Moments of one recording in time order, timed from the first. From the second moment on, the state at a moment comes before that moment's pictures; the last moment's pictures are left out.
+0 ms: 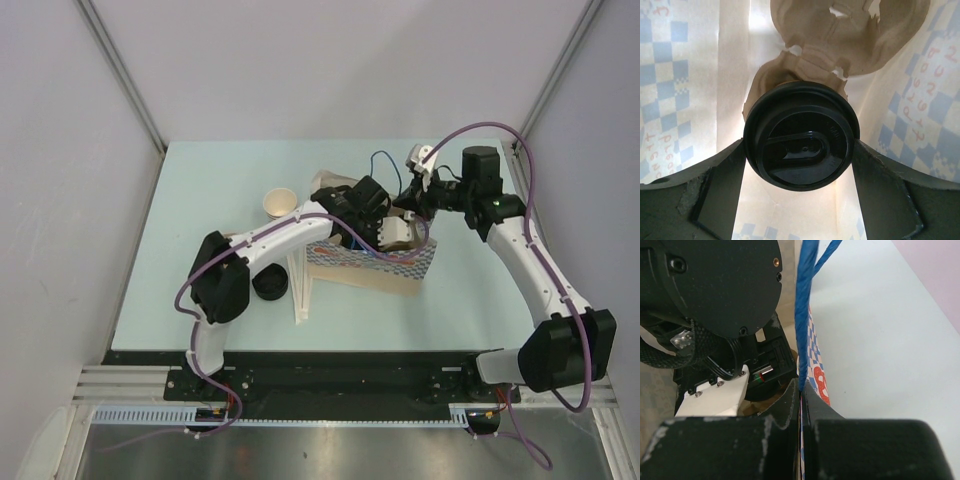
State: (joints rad) left arm -0.87 2.00 1.78 -0.86 0.13 0.72; right arm 0.19 1.34 1.22 -0.42 -0.84 -0.56
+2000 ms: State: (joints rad) left arm -0.80 1.97 1.73 -0.77 0.33 0.63; right arm 0.14 1.38 1.22 -0.38 -0.93 -0.55
